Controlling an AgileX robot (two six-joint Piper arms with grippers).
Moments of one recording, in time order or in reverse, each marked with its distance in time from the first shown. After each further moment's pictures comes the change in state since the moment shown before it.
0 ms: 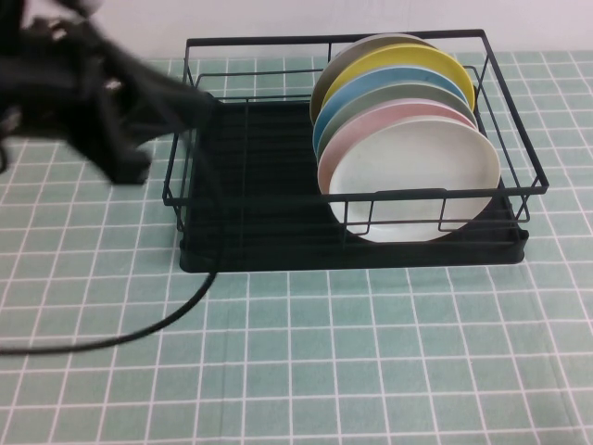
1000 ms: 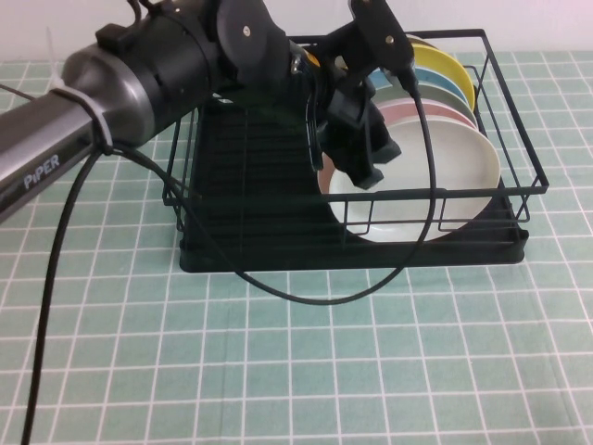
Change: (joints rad) right arm 0.000 0.000 0.000 0.000 0.000 0.000; left arm -0.416 0.647 -0.472 0.432 -0.254 -0.180
